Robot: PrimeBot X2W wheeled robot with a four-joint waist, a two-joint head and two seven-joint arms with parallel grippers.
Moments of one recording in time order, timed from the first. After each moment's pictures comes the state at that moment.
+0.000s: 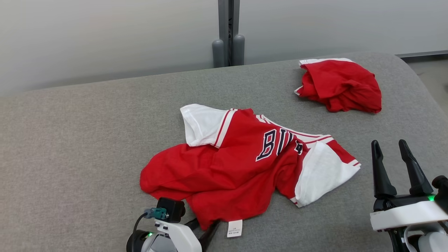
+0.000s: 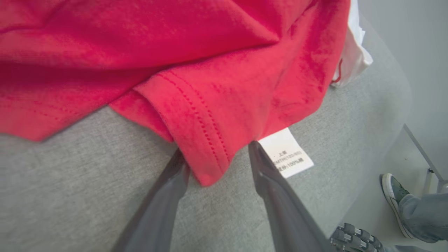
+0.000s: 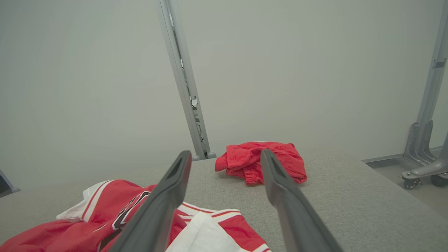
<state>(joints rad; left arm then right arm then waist) -0.18 0.09 -0.52 0.47 -0.58 -0.12 0.21 -0.09 -0.13 0.01 0.14 0.34 0.13 -0.26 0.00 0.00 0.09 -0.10</state>
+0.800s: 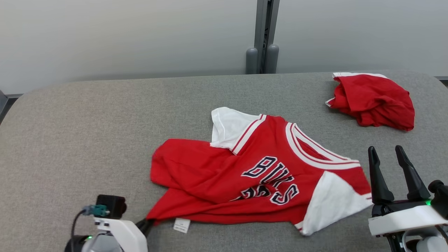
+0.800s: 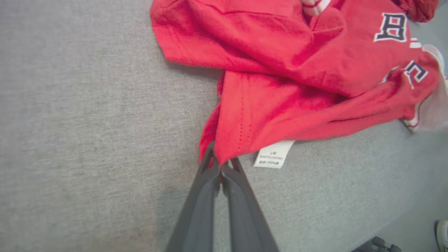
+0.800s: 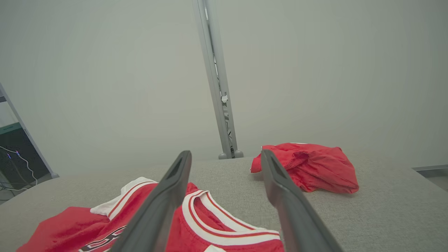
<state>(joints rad) -0.09 0.30 -0.42 0.26 -0.66 -0.03 0.35 -0.07 -0.13 0.03 0.15 0.34 0.13 -0.26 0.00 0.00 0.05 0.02</state>
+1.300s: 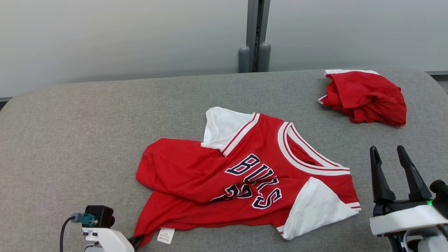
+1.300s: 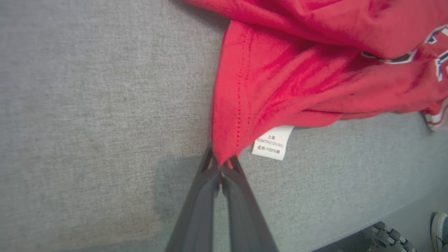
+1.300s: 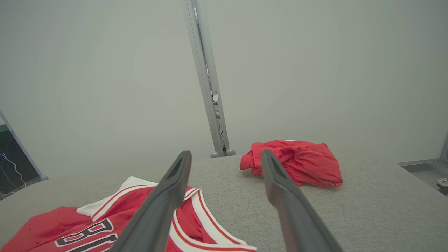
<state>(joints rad) -0.02 0.37 -0.37 0.21 -0.72 0.04 0.47 -0.07 -0.13 0.02 0.16 0.34 0.13 -0.26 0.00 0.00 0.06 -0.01</state>
